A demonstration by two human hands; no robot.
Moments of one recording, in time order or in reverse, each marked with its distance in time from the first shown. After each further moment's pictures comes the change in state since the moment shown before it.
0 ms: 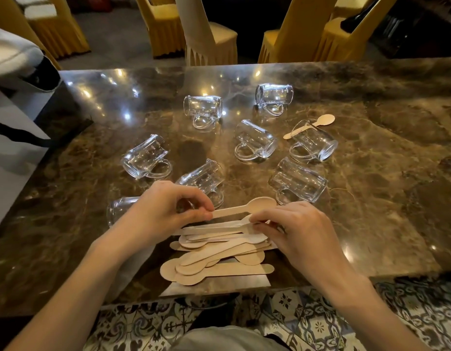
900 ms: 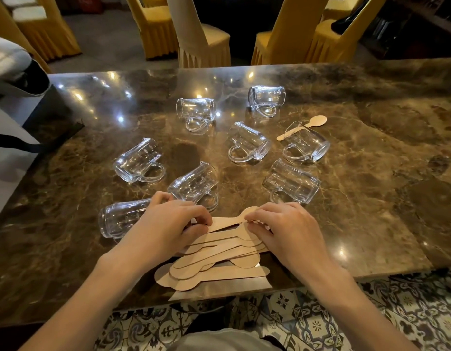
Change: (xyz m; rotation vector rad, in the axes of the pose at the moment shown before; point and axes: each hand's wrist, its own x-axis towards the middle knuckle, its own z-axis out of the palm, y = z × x) left_hand -0.001 -0.012 0.027 0.431 -0.044 0.003; right_hand 0.005 0.013 0.024 -0.103 -0.005 -0.009
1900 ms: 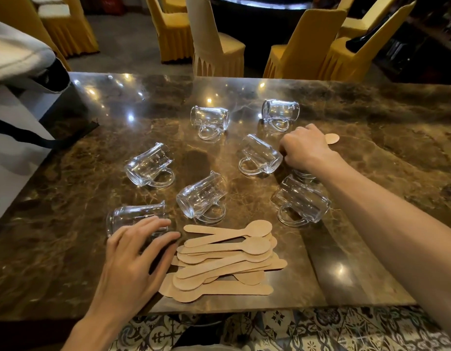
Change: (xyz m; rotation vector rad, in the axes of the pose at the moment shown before) left_hand -0.063 -0.028 0.047 0.160 0.633 -0.020; right_hand 0.180 0.092 -0.009 -0.626 -0.333 0.006
